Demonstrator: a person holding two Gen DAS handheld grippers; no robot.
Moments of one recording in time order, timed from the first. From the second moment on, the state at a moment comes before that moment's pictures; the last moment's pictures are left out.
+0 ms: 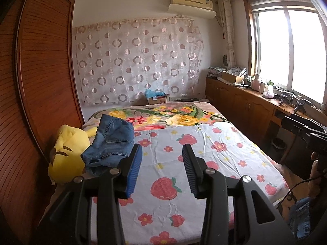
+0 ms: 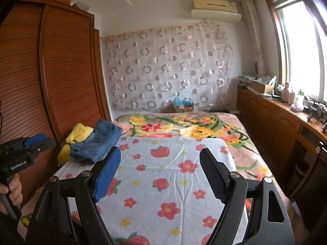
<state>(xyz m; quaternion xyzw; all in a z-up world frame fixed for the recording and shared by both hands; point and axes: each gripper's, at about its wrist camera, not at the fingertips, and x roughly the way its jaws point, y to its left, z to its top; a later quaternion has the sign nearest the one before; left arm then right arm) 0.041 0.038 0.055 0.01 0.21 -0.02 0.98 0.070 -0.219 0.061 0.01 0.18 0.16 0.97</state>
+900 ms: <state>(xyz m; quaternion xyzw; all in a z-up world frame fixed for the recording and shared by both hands) 0.037 0.035 0.054 0.01 0.21 -0.03 0.98 0.067 -0.212 0.062 0.01 0.18 0.16 0.97</state>
